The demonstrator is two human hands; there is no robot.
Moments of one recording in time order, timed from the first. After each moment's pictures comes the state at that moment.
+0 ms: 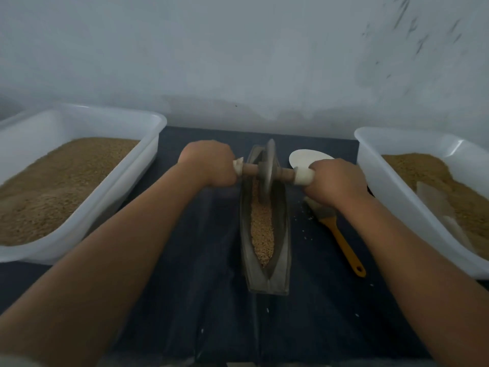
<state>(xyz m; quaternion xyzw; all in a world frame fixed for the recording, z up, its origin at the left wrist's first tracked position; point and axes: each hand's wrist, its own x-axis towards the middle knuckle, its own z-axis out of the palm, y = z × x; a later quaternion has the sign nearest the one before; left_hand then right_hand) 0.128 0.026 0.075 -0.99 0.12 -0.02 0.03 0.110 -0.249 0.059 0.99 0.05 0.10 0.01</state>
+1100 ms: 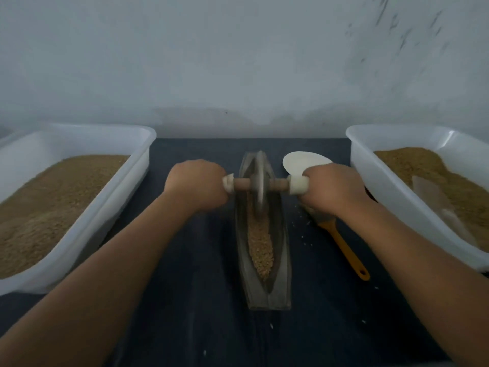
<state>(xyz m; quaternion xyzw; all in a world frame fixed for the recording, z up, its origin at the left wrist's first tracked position) 0.111 0.031 0.056 -0.99 0.11 -0.08 0.04 0.103 -0.259 0.054 0.99 0.07 0.10 0.01</state>
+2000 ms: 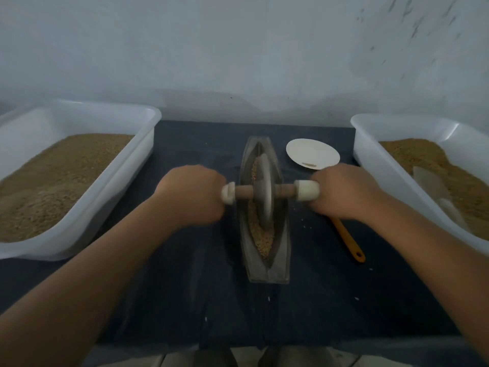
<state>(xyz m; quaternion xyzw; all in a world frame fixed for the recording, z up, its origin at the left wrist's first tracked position) 0.051 0.048 0.047 -0.99 0.16 -0.04 0.03 0.062 -0.269 0.060 0.99 0.12 0.03 0.03</state>
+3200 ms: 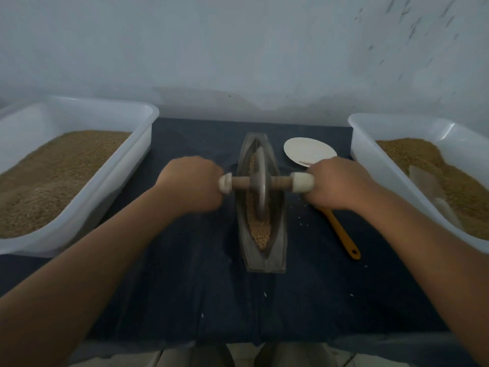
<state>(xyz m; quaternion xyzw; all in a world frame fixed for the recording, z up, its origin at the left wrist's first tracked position) 0.066 0.044 0.048 -0.99 0.14 -0.04 0.03 0.073 -0.264 0.067 0.99 0.10 -0.01 0.02</state>
